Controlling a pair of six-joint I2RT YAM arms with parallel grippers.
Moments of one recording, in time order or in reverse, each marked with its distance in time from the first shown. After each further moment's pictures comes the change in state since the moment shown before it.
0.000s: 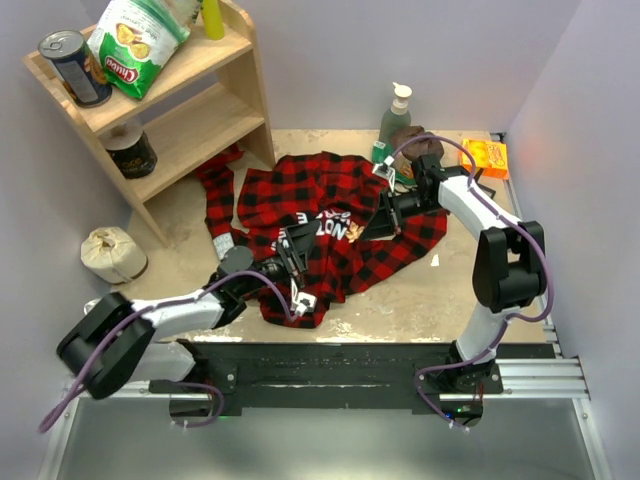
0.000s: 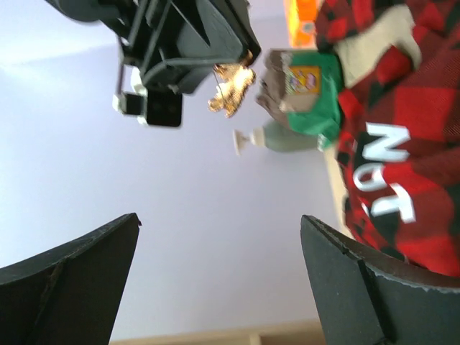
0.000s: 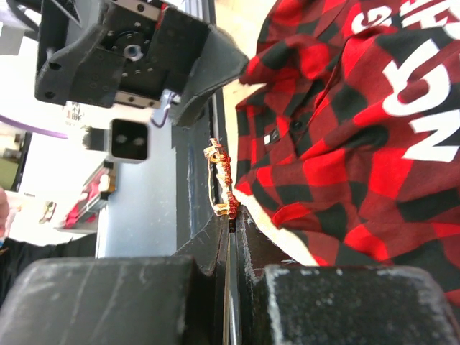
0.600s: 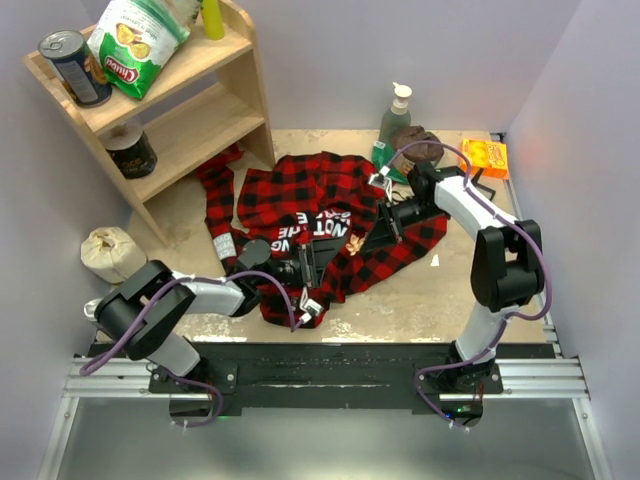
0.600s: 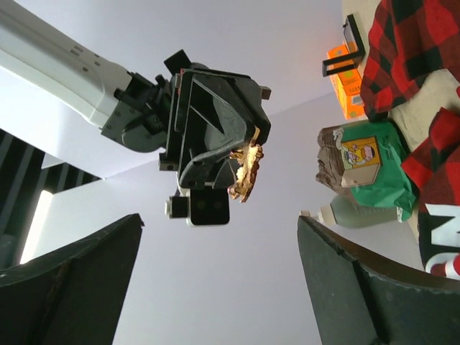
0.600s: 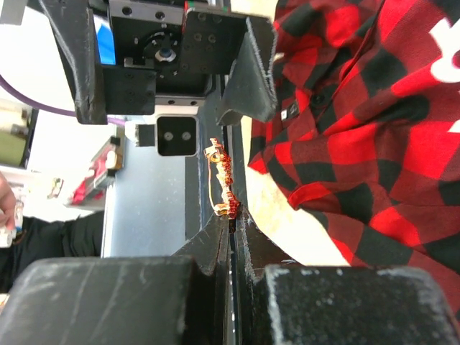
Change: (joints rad) left arm -0.024 0.302 0.080 0.262 0.266 0.274; right arm 0.018 0.011 0.004 -0.220 0.018 -0.212
